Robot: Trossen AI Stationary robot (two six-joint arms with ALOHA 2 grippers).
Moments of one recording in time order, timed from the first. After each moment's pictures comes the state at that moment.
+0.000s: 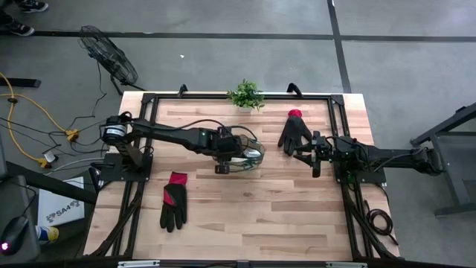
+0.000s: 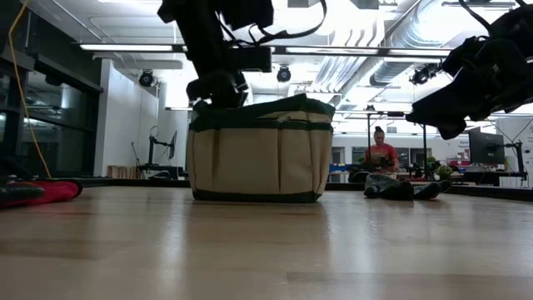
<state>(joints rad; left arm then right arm) 0.01 1.73 1.28 -0.63 -0.28 0.16 -0.12 0.25 0.01 0.03 0.00 0.26</state>
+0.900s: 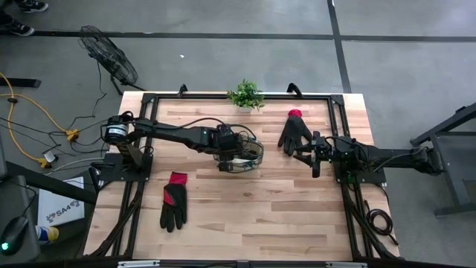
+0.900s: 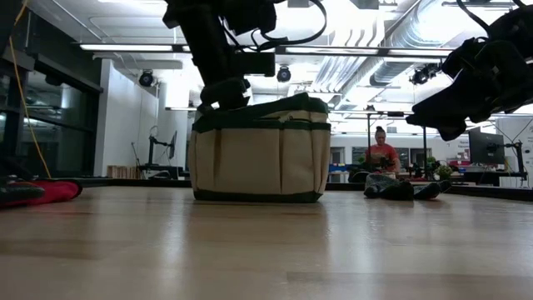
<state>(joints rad) 0.03 1.75 1.28 -0.59 -0.31 0.08 -0.12 0.26 0.01 0.03 0.00 0.26</state>
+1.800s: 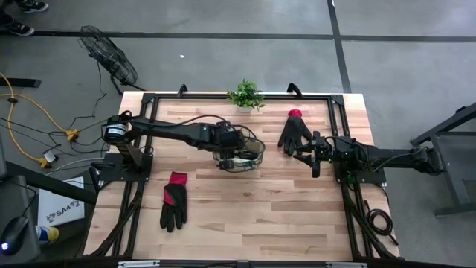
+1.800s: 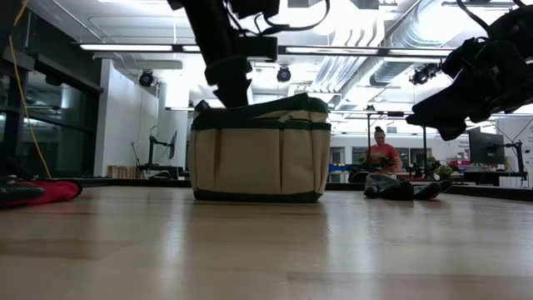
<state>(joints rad) 0.03 1.74 1.39 -0.74 -0.30 0.04 -0.12 0.26 0.01 0.03 0.00 0.26</state>
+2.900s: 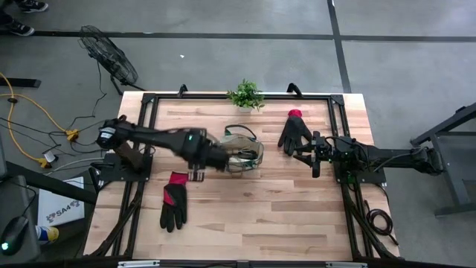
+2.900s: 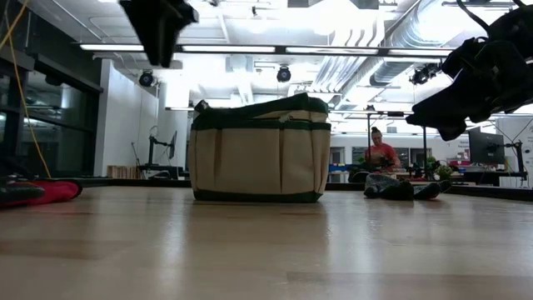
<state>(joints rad) -0.19 1.71 1.69 -1.57 -0.32 -0.18 -0.12 0.26 0.01 0.03 0.00 0.26</state>
